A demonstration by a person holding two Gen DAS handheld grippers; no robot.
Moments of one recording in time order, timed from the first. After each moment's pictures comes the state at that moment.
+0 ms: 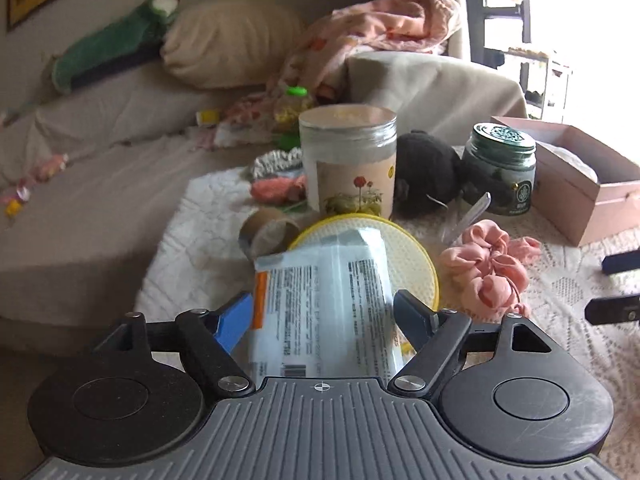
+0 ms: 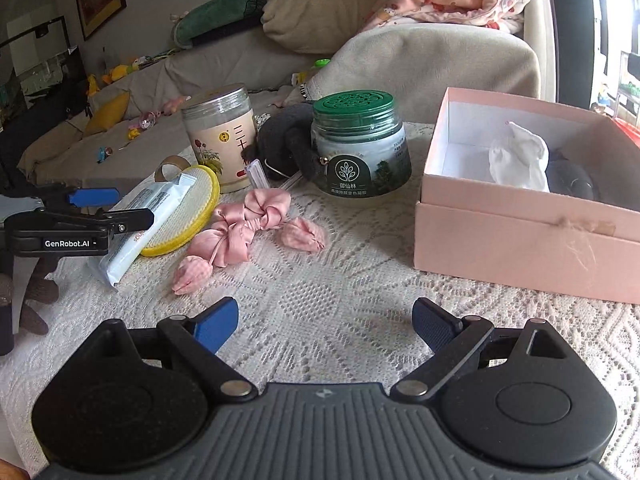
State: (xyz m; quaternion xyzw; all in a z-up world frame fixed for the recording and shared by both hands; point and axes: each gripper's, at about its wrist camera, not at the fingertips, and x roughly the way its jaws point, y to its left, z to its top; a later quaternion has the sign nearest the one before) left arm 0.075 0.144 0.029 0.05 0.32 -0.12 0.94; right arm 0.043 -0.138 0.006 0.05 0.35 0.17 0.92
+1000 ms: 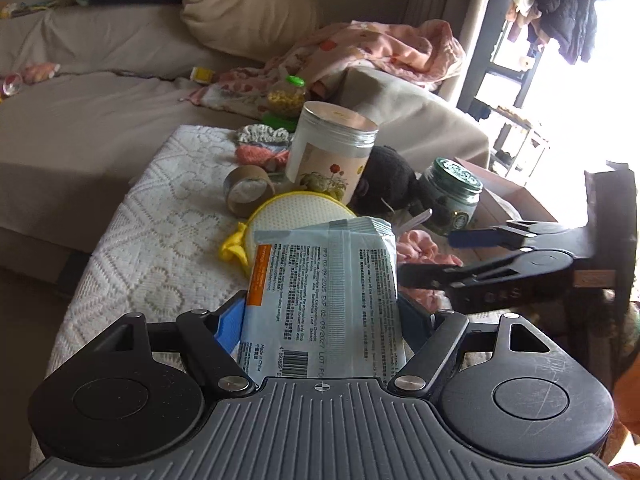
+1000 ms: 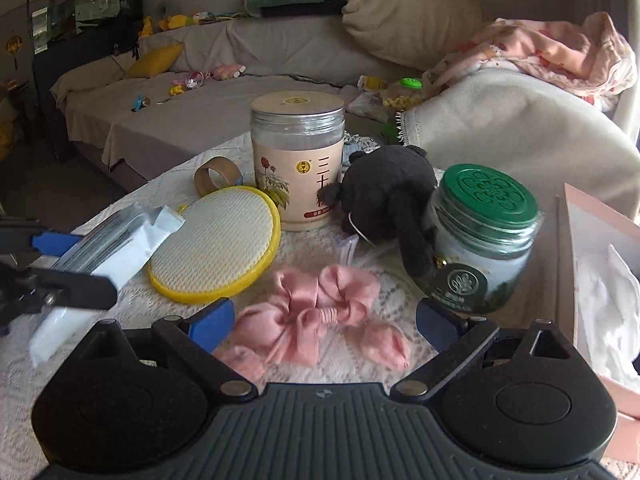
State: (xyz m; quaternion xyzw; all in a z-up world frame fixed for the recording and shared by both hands) left arm 0.025 0.174 0.038 -0.10 0.33 -0.17 0.93; right arm 0.108 -0.053 0.026 -0.07 0.34 0.23 0.91
